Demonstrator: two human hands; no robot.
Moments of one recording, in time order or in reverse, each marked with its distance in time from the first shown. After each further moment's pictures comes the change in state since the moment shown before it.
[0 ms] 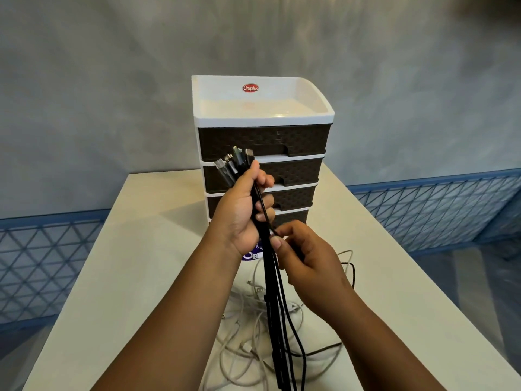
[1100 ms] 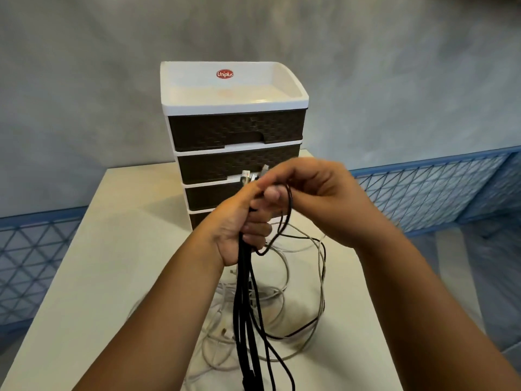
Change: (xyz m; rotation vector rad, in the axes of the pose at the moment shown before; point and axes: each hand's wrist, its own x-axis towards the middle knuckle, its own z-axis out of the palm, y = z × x) left_hand -0.015 -0.023 0.009 0.324 -0.132 -0.426; right_hand 0.037 -0.041 -0.076 0.266 -0.235 -0.252
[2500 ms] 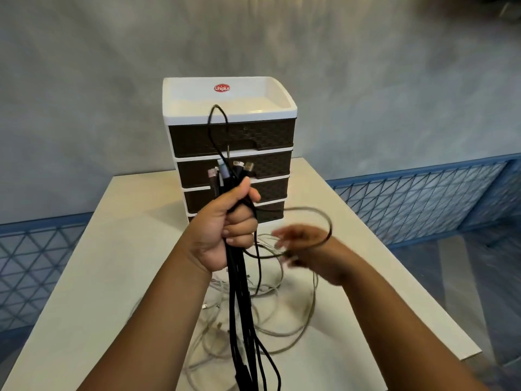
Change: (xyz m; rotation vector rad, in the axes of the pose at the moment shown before) left_hand -0.034 -0.006 0.012 -0.260 -0.142 0.225; right_hand -0.058 0.088 -0.008 0.336 0.088 0.685
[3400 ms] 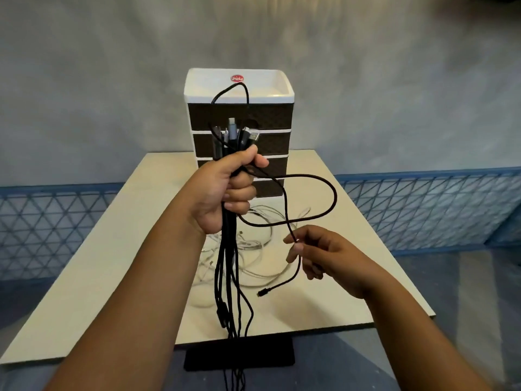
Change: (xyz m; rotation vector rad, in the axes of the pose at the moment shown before) left_hand -0.075 -0.035 0.101 0.309 0.223 0.143; right_hand -0.143 0.023 -0.030 -0.231 -0.197 -0.183
